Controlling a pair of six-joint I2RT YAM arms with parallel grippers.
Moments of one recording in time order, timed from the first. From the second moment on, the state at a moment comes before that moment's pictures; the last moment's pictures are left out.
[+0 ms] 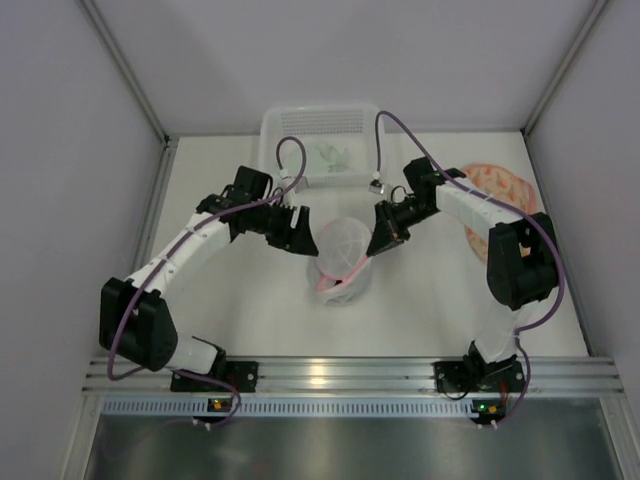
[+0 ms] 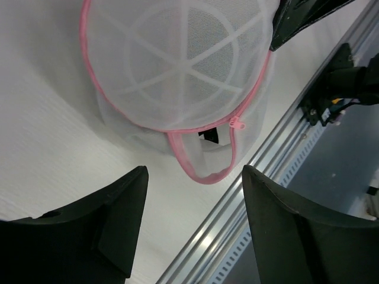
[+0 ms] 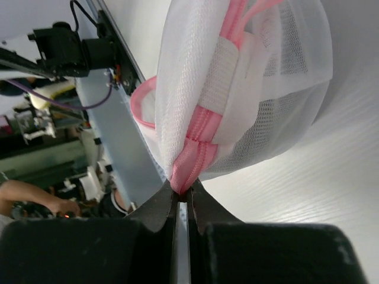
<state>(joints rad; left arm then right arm) -0.39 1.42 1.16 -0.69 0.65 -0.09 0.35 1.81 1.34 -0.90 -0.97 -0.02</state>
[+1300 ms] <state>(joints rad) -0.26 1.80 1.08 -0.18 1.19 -0.21 0.42 1.80 1.42 -1.11 -1.04 -0.69</state>
